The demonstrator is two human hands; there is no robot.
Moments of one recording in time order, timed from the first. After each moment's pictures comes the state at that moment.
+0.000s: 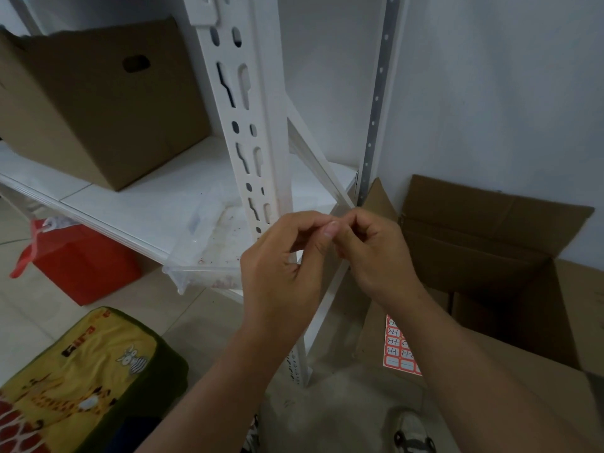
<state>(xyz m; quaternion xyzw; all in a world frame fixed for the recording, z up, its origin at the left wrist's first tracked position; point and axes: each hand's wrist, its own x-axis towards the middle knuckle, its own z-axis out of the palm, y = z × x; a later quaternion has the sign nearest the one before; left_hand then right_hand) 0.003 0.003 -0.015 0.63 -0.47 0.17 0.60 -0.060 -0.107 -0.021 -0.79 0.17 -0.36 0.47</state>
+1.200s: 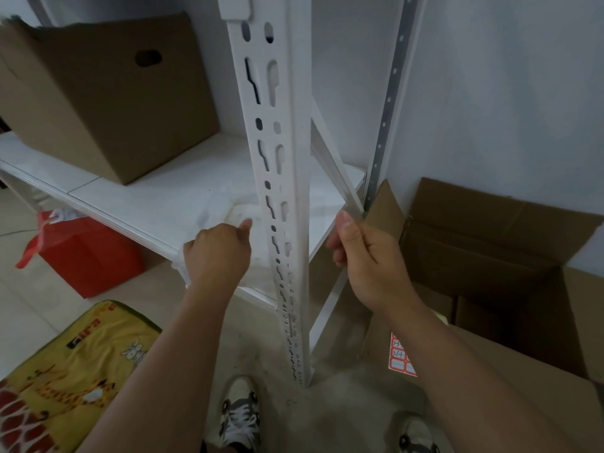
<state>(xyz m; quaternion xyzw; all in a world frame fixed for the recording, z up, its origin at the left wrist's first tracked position) 0.121 0.019 -0.049 0.96 -0.21 0.02 0.16 -0.050 -0.094 -0.035 -0.78 0.18 -0.34 0.49</state>
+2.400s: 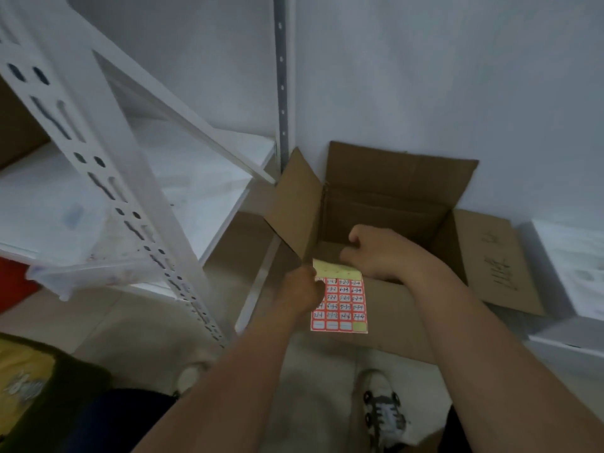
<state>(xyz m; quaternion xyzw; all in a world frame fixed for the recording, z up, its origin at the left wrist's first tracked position) -0.046 -0.127 -0.178 0.81 -0.42 -0.34 0.23 -0.163 -0.197 -0.048 -0.84 0.45 0.11 0.27</state>
